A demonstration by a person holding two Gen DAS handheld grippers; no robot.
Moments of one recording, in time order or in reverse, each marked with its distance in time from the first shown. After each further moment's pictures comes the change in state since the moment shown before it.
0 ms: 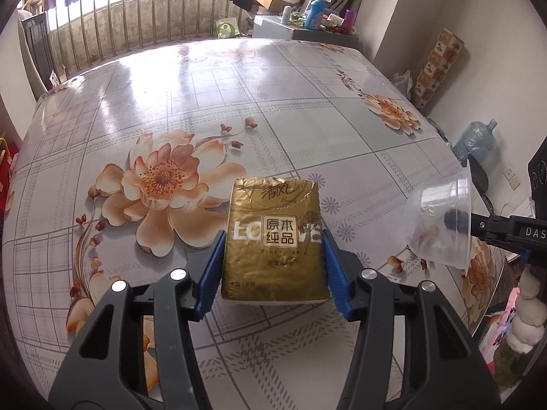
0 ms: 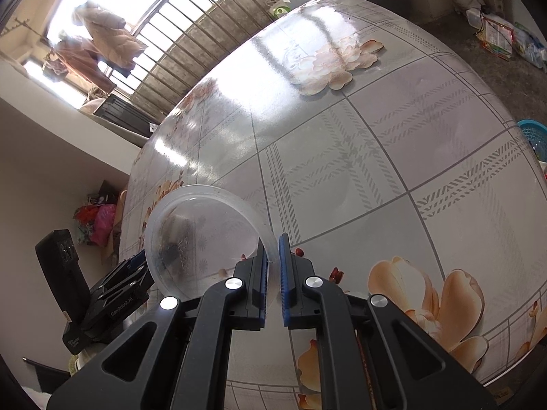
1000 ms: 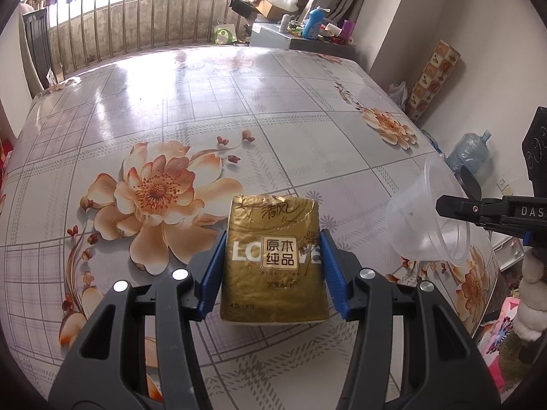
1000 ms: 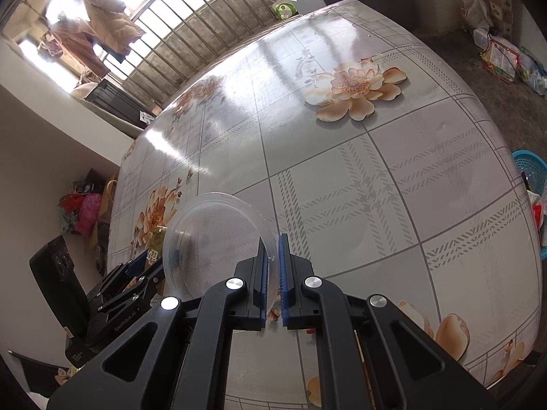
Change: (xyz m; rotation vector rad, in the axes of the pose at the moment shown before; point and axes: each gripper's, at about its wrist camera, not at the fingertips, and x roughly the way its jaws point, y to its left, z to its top) left arm 0.001 0.011 0.012 -0.032 -0.031 -0.053; right arm 0.006 0.037 0.029 -0.061 0.033 -0.079
